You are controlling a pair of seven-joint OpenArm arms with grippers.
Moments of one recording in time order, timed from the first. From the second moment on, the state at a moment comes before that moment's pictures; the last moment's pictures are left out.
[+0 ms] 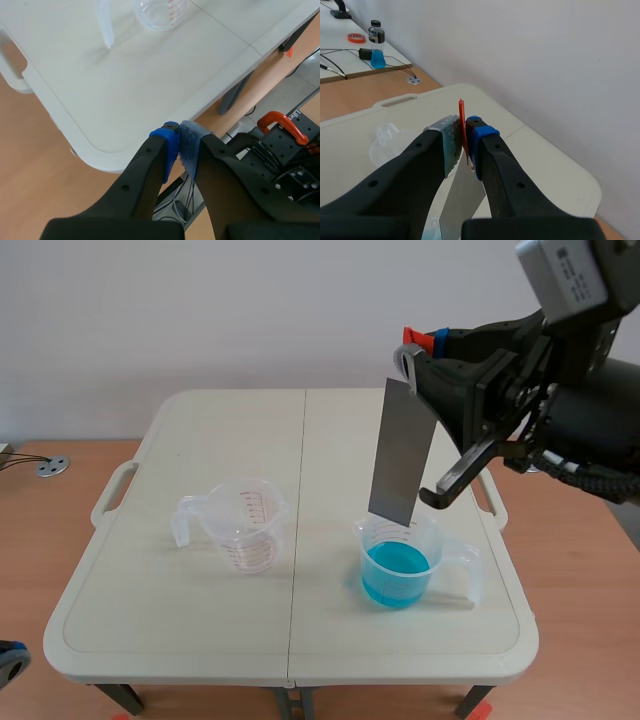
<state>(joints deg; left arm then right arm) 52.0 -40.5 -13.5 99.2 -9.5 -32.0 -17.4 -16.3 11.4 6.3 115.8 -0.5 45.3 4.0</state>
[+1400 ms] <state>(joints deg) -1.1 -29.7 21.9 93.9 -8.0 -39.0 2.9 -16.3 11.4 7.8 126.5 13.0 45.5 -11.7</state>
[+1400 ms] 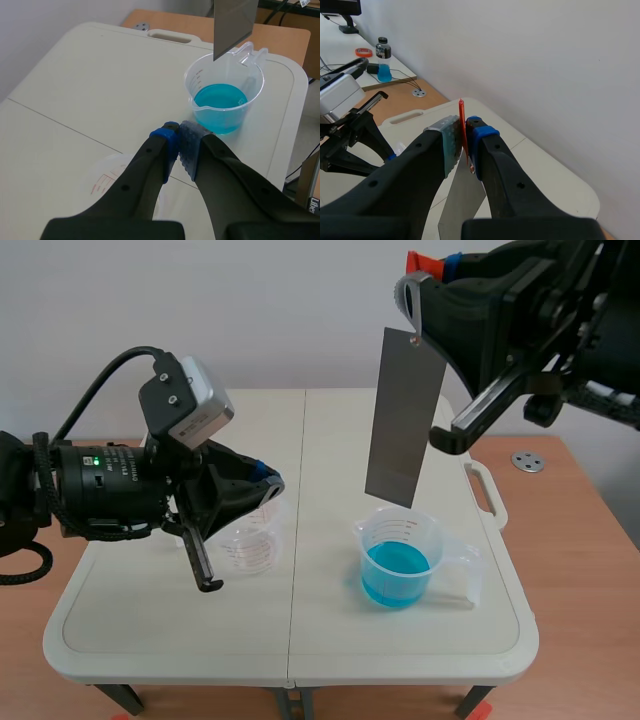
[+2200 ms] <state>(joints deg) -6.0 -22.9 26.4 86.9 -1.7 -38.5 3.0 -16.3 11.4 7.8 126.5 13.0 45.5 -12.6</state>
